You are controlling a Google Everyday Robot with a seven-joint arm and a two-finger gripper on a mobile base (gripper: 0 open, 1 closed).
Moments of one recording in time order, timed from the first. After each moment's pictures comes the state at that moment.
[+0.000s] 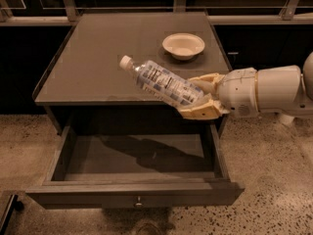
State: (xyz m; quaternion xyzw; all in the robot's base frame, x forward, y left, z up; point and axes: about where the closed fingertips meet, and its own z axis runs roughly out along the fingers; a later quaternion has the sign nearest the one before) arm 0.494 -0.088 0.898 -0.53 0.66 0.23 0.48
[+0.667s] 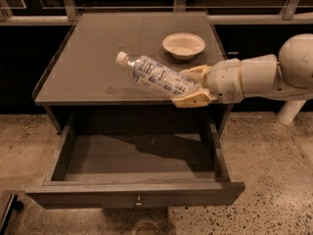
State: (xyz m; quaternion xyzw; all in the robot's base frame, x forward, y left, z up) arm 0.543 -0.081 0.885 -0.54 0.64 0.25 0.48
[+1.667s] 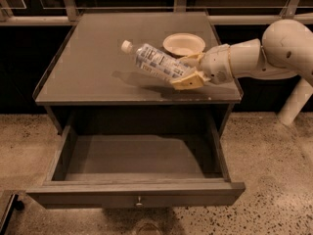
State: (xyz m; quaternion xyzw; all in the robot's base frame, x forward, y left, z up) arm 0.620 -0.080 0.875 -0.55 0.65 0.24 0.47
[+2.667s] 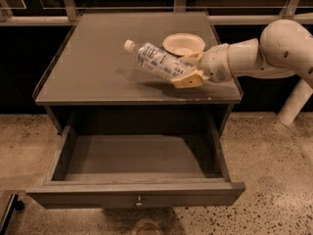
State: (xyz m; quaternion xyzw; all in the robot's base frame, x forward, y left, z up) arm 0.634 -0.086 0.871 -0.53 0.66 0.23 0.47
